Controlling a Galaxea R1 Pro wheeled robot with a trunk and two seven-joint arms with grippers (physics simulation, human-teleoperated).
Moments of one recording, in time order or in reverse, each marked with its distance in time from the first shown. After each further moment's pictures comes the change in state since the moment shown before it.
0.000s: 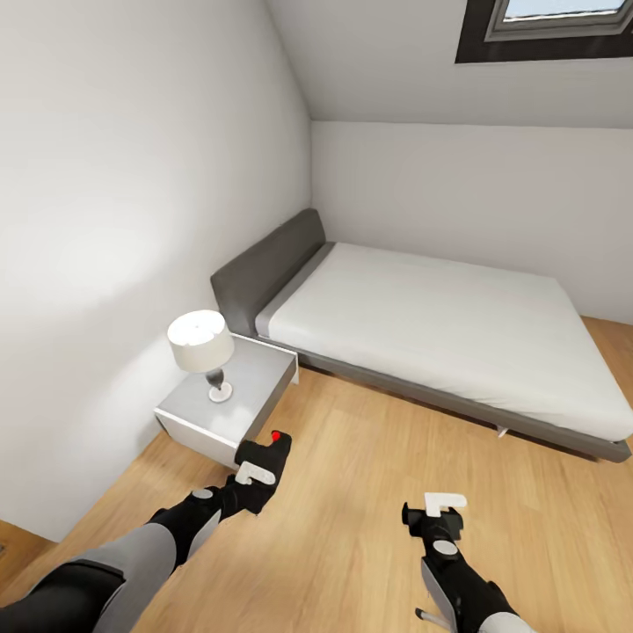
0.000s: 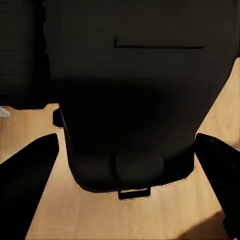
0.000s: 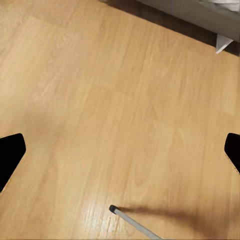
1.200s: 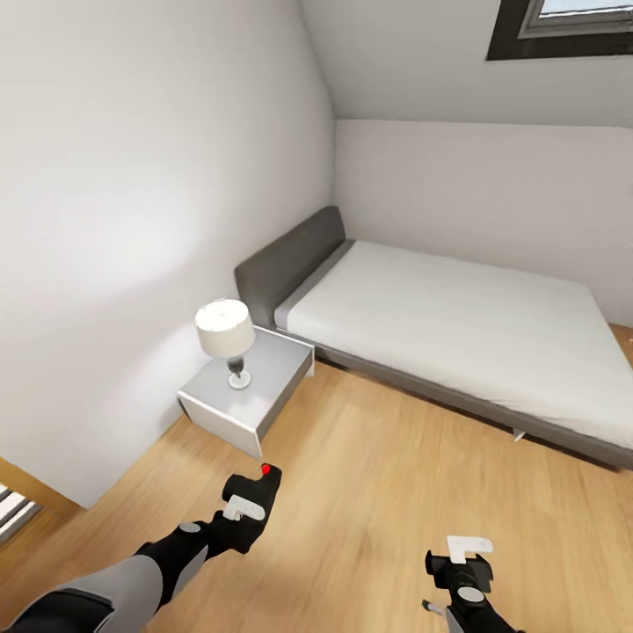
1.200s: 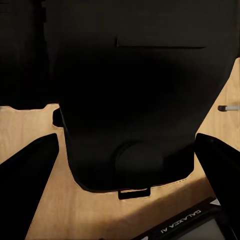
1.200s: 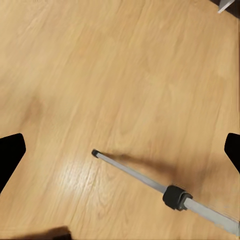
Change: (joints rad) left arm 0.079 0.026 0.004 0.045 0.001 0.009 0.001; right arm 0.085 -0.057 -0.013 0.067 0.000 -0.001 0.000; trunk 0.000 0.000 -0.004
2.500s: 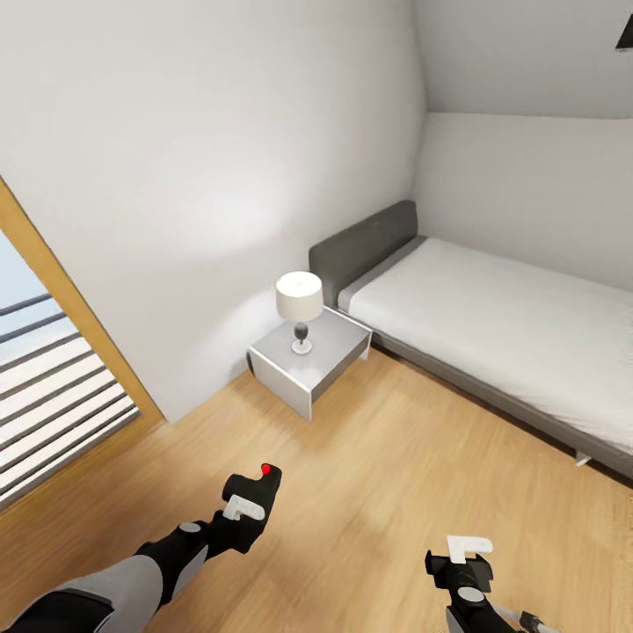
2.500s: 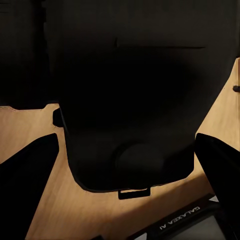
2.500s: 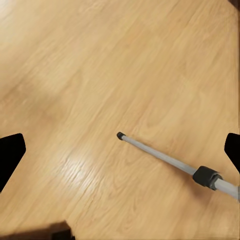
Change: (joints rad) left arm 0.000 0.000 0.000 0.000 0.000 0.000 0.000; right arm 0.000 0.000 0.000 0.000 0.001 0.000 0.001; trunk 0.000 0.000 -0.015
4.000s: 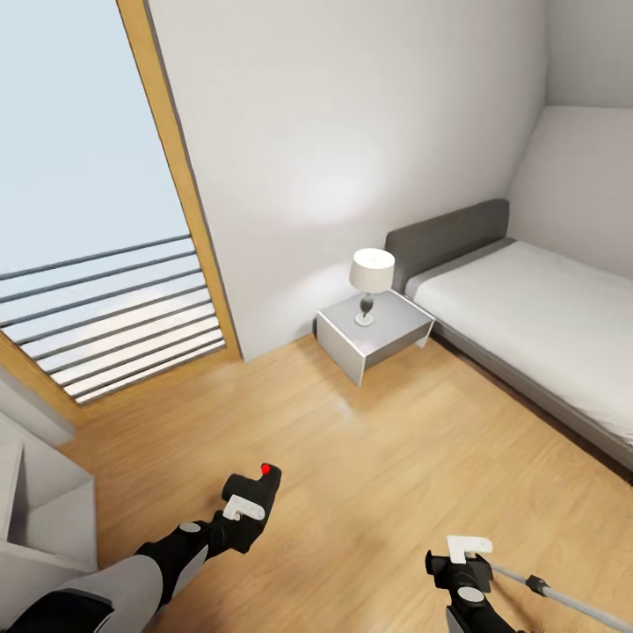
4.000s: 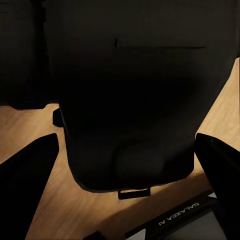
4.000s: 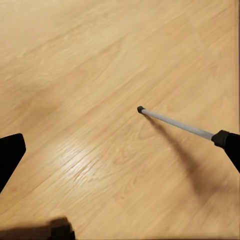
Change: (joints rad) left arm 0.000 0.000 0.000 0.000 0.000 0.000 0.002; right arm 0.000 0.000 0.000 0.000 0.000 0.000 -0.001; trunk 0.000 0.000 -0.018
